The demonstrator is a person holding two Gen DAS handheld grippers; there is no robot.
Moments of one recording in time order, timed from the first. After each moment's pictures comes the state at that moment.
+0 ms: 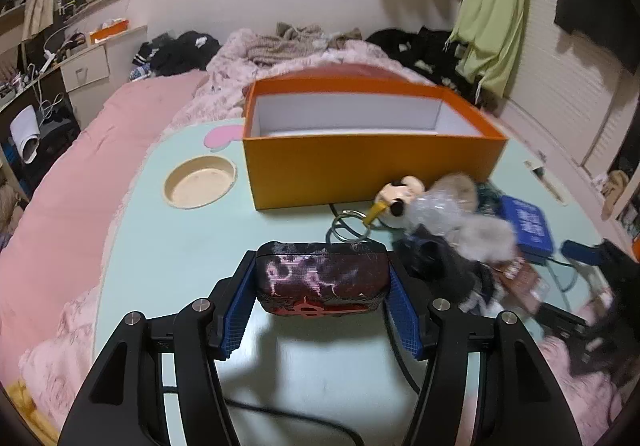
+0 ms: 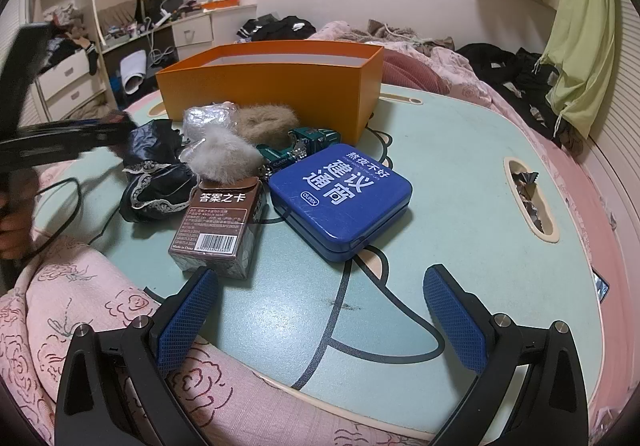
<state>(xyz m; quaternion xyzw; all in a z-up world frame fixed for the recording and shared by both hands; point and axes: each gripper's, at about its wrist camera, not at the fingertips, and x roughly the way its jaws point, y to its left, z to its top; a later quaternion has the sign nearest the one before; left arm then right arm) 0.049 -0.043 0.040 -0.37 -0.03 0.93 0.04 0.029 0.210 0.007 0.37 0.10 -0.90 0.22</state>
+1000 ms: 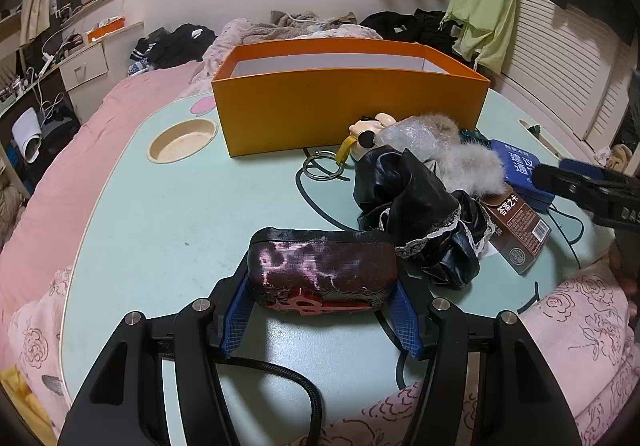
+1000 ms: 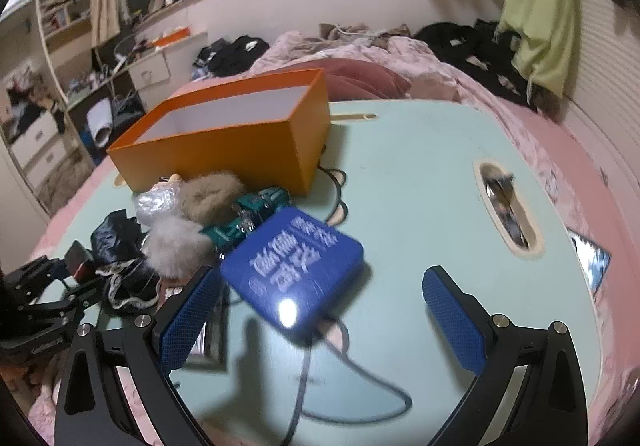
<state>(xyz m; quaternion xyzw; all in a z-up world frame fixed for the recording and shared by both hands) 0.062 -0.016 0.005 -0.39 0.00 0.92 0.04 -0.018 0.208 0.035 0.38 0.02 -0.91 0.18</state>
